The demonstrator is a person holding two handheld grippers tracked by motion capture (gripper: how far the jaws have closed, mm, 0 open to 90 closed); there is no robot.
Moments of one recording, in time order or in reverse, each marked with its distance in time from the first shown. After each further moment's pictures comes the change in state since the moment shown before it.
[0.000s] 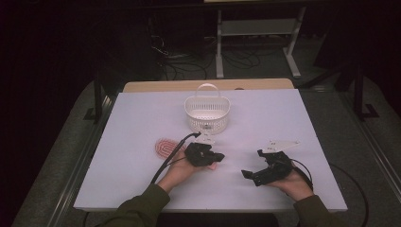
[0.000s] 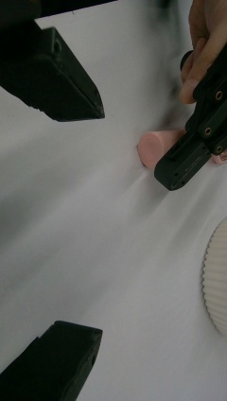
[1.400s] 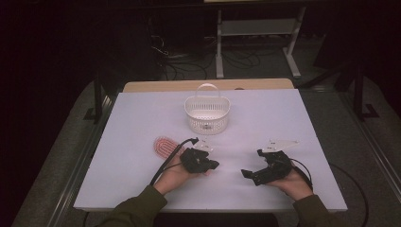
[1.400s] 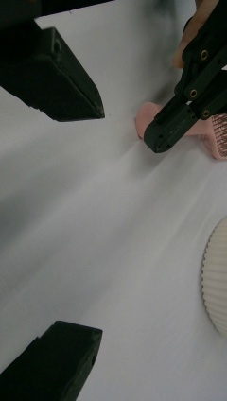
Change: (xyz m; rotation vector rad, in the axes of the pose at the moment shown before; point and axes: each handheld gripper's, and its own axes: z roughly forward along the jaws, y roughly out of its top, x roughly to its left) left arm -0.017 -0.009 -0.018 0.107 0.010 0.023; right arm 0.000 0.001 0.001 -0.002 0.003 0.007
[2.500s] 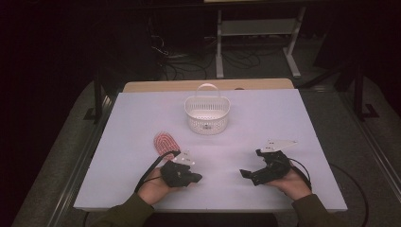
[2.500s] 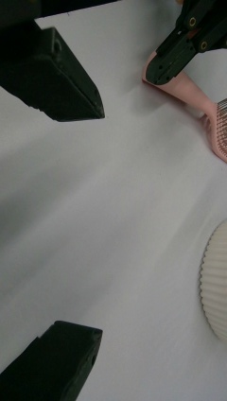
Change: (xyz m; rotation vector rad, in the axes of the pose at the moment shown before) left arm -0.016 -0.045 -0.045 0.047 -0.001 -0.018; right arm 0.002 0.002 0.003 0.002 0.005 -0.005
